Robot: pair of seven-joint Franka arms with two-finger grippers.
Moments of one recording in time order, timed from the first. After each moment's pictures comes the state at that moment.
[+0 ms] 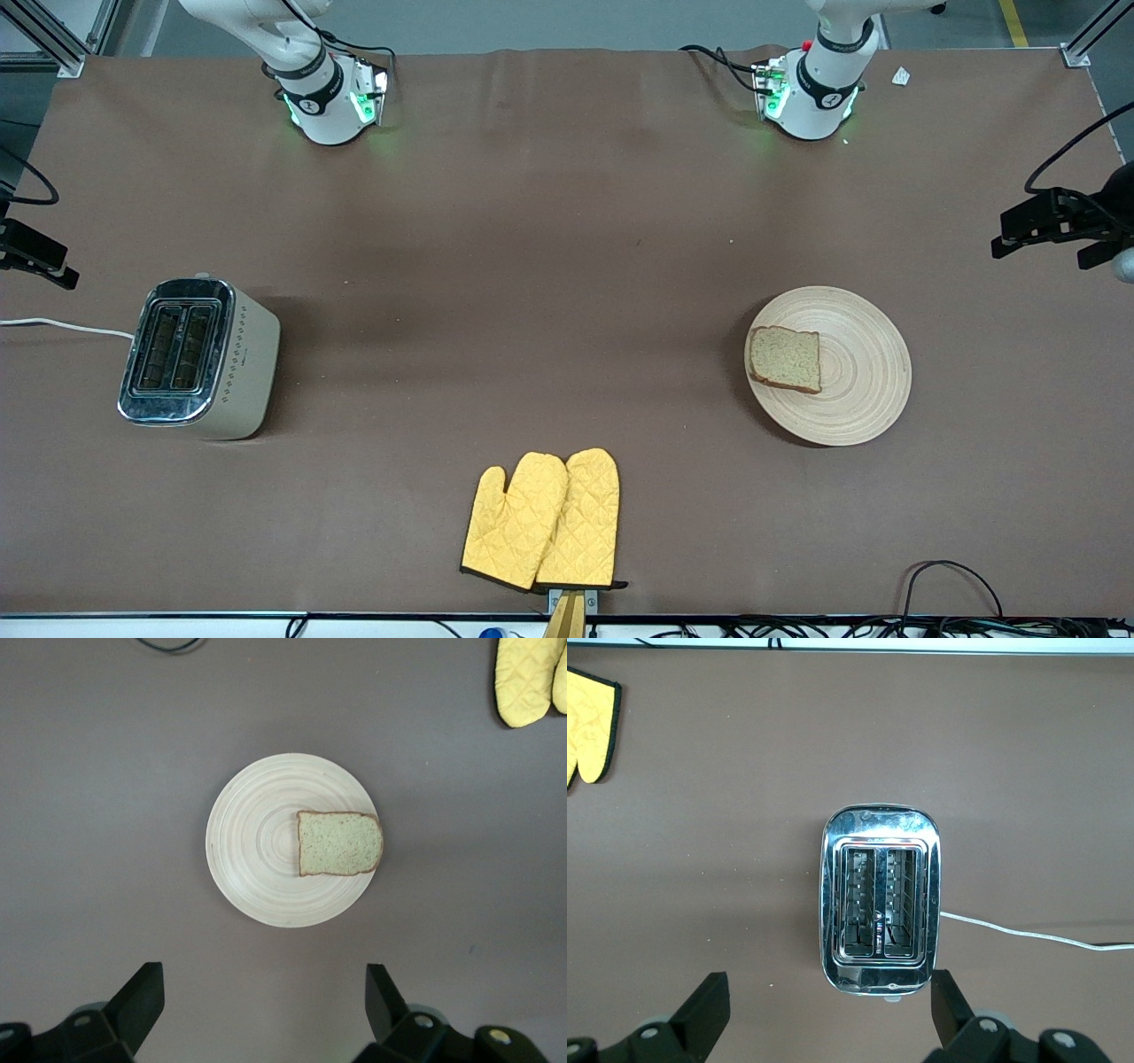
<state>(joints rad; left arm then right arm) 0.06 0.13 -0.12 -1.31 -0.03 1.46 0.09 0.04 0.12 -0.17 -1.41 0.04 1.61 -0.15</state>
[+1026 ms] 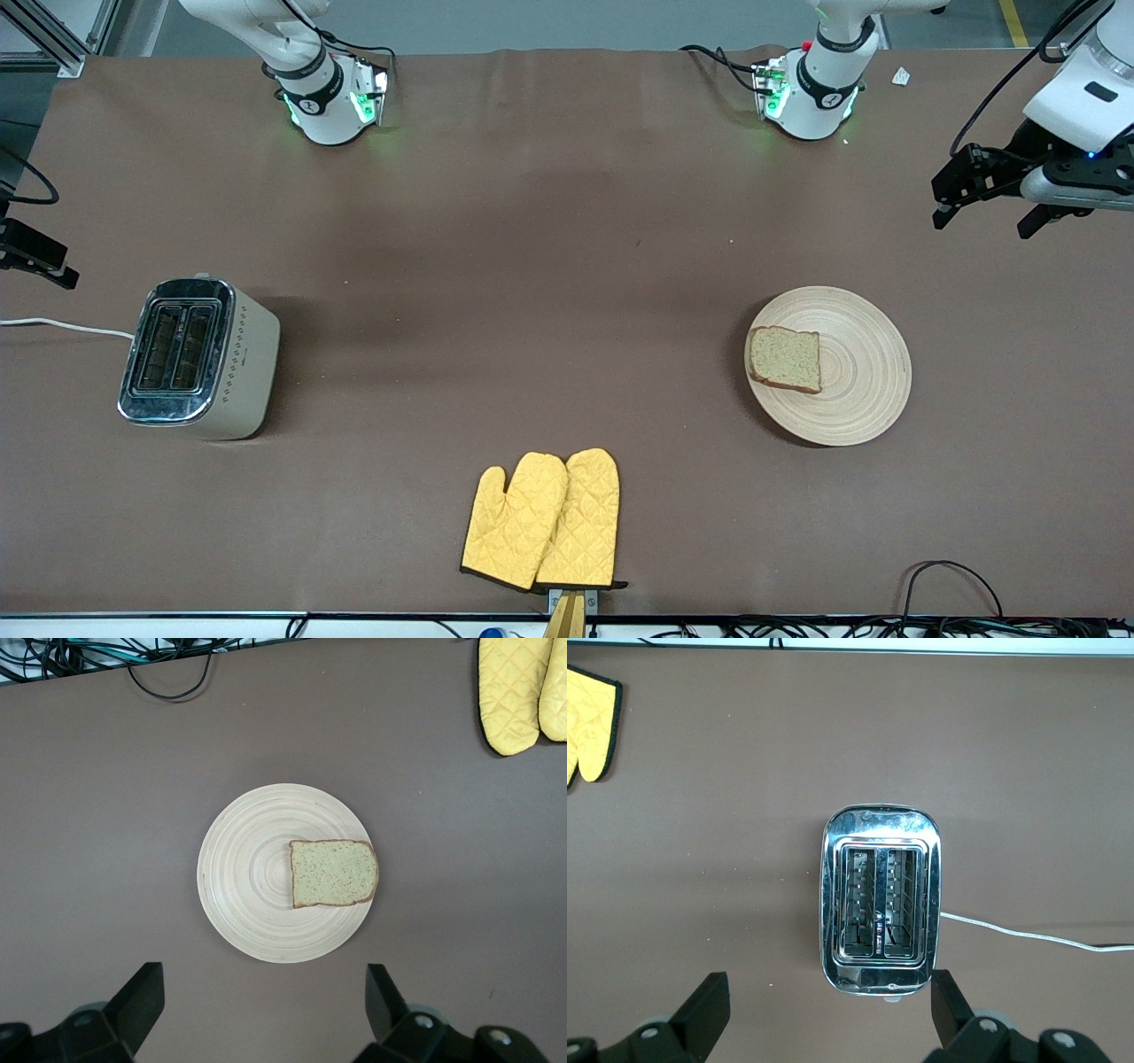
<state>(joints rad) -0.01 -0.18 -0.11 -1.79 -0.02 1.81 0.05 0.04 0.12 -0.17 -1.41 0.04 1.61 -0.16</state>
